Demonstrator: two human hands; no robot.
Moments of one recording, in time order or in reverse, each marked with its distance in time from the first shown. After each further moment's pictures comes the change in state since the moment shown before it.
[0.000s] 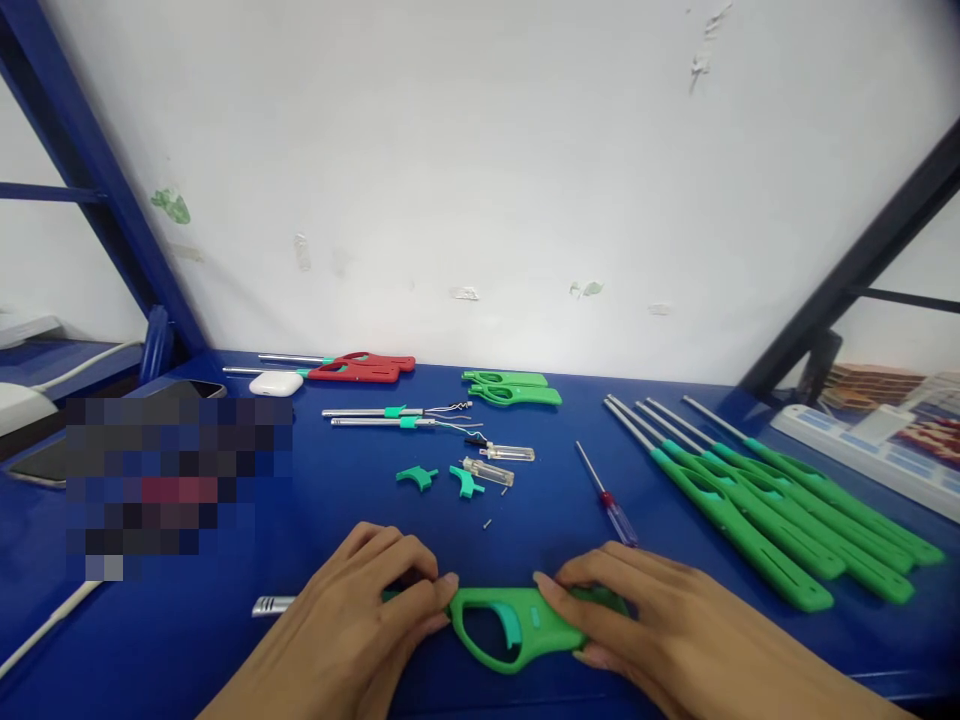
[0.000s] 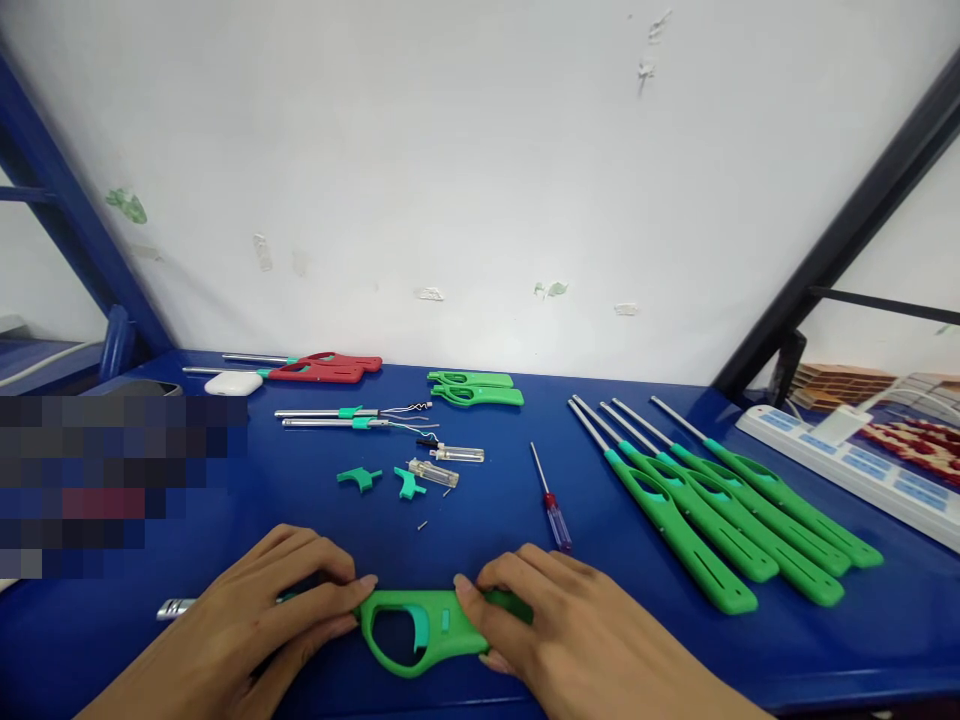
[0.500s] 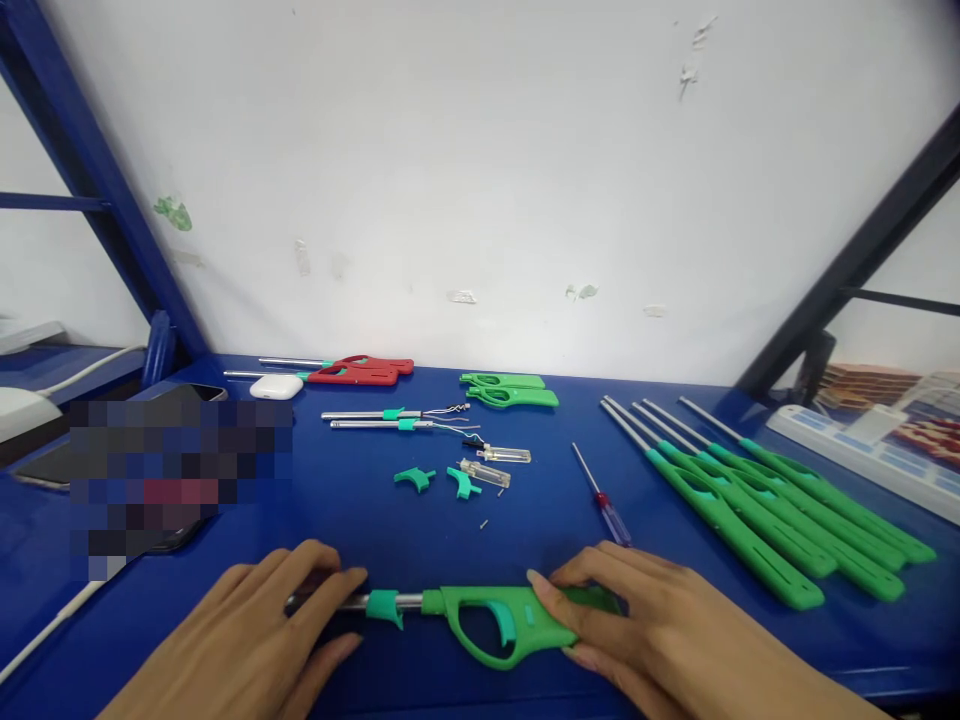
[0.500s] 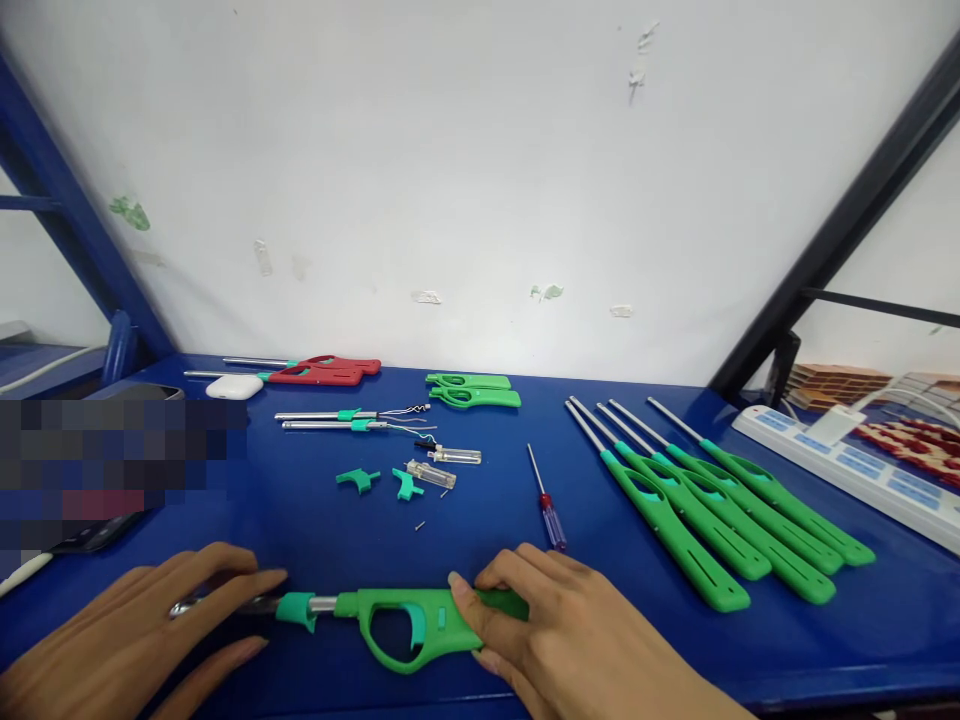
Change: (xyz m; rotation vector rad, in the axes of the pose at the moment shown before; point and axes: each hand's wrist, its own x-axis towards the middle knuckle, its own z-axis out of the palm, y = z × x) left_hand -0.054 -0.022 -0.009 0.562 0.155 -0.037; right_hand -0.003 -0.002 -0.003 0.077 -0.080 0.095
